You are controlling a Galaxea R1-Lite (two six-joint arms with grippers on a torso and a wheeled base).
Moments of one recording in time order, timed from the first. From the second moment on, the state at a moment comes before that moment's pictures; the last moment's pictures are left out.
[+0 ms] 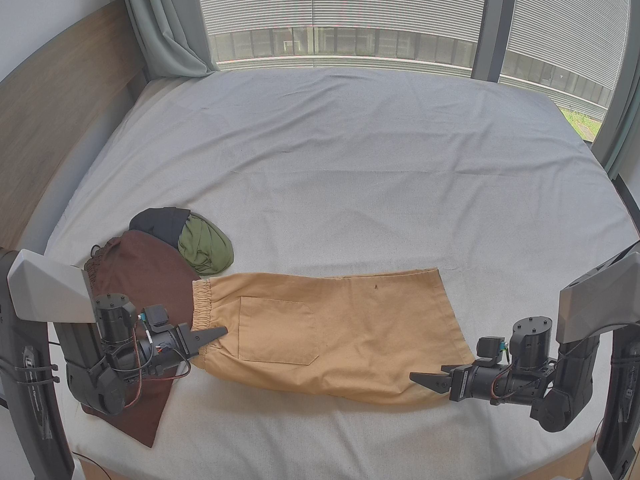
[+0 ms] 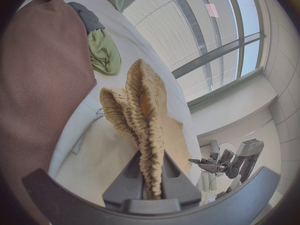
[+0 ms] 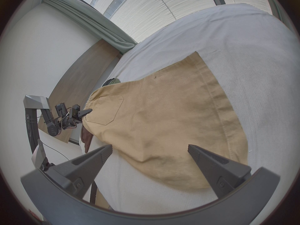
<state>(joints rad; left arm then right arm) -0.07 2.30 -0.38 -1.55 -0.69 -0.62 0.35 2.28 -0.19 -1.54 0.38 0.38</state>
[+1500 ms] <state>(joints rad) 0.05 2.23 -0.33 -1.55 -0.81 -0.56 0.35 2.30 -0.19 -1.54 0.38 0.36</state>
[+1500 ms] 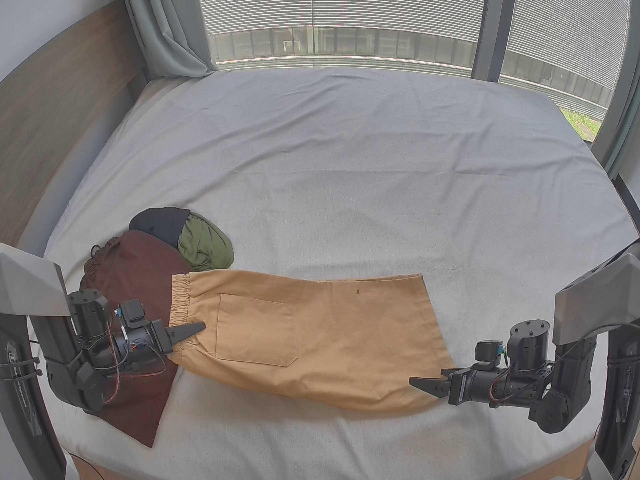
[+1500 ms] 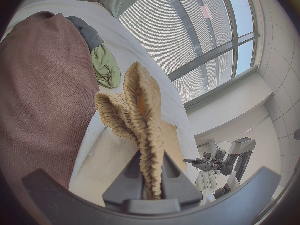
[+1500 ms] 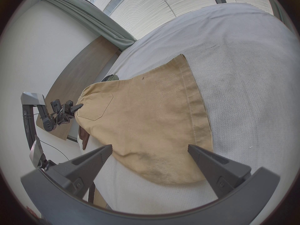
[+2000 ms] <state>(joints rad) 0.03 2.22 -0.34 -1.55 -0.81 -0.54 0.36 2.28 -0.19 -1.54 0.38 0.36</state>
